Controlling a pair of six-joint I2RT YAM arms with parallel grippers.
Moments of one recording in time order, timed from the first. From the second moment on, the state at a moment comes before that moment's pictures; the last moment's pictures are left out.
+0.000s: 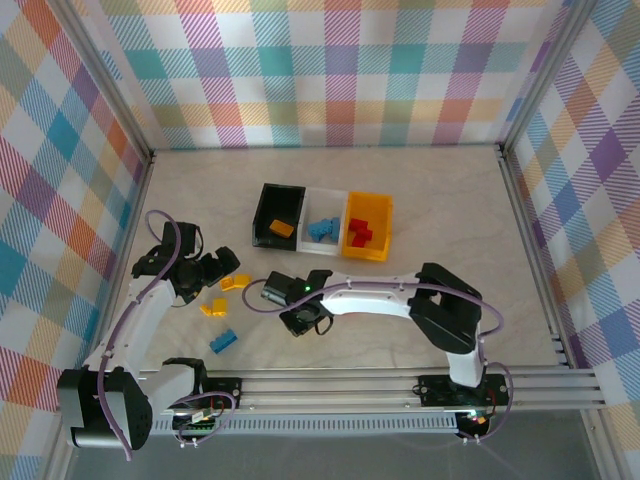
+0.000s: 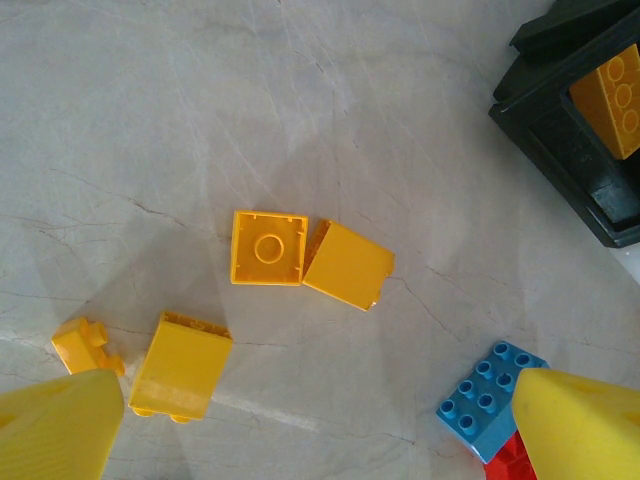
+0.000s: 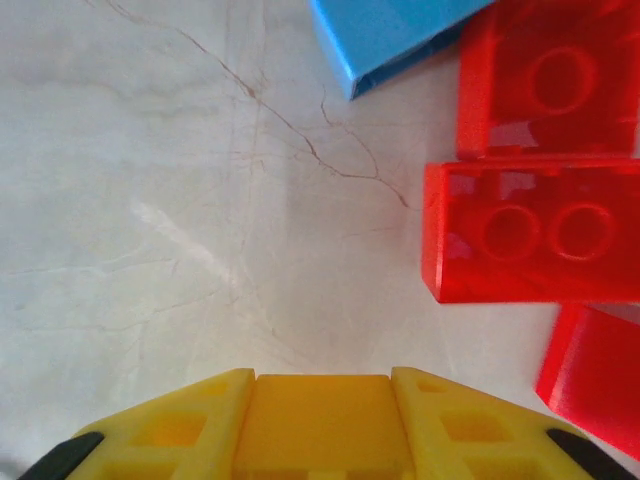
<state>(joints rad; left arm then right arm) -0.04 1.07 0.78 -0.81 0.13 -0.63 1.21 1.89 1.35 -0.75 0.09 0.48</state>
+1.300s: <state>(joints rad) -0.04 1.14 0.76 -0.79 0.13 -0.64 0.81 2.43 2.31 -0.76 -0.05 0.13</state>
